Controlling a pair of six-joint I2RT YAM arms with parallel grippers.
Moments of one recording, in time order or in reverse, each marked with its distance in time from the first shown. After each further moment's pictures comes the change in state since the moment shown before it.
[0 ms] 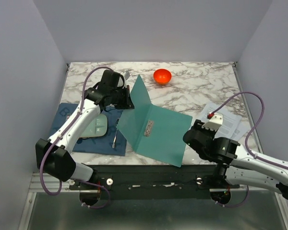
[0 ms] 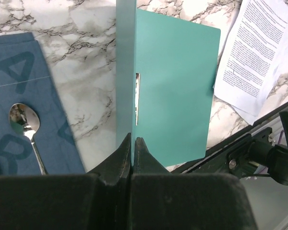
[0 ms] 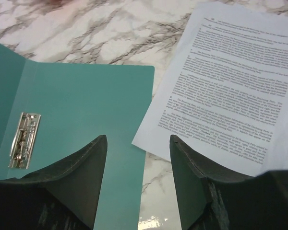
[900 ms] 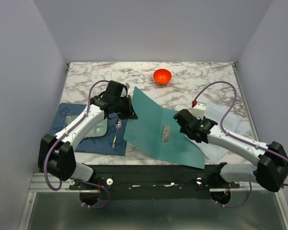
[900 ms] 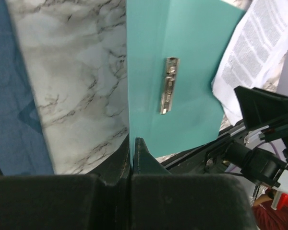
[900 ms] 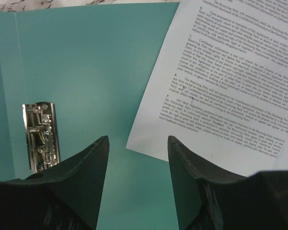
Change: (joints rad) left arm -0.029 0.011 -0.185 0.126 0.040 -0.211; right arm -0.334 0.410 0.102 0.144 -0.378 -0.189
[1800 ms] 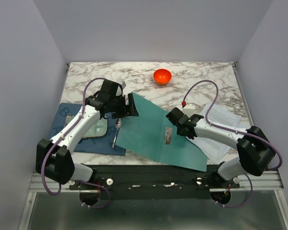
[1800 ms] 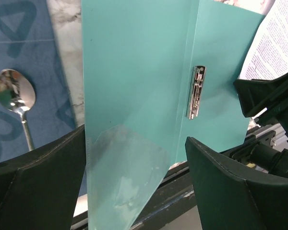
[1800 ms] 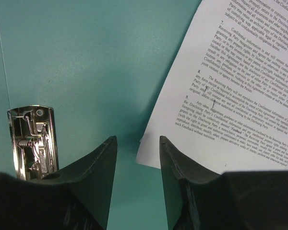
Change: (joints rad) left arm 0.047 -0.041 -0.014 -0.048 -0.042 0.130; right arm -0.018 0.241 0.056 0.035 -0.076 -0.083
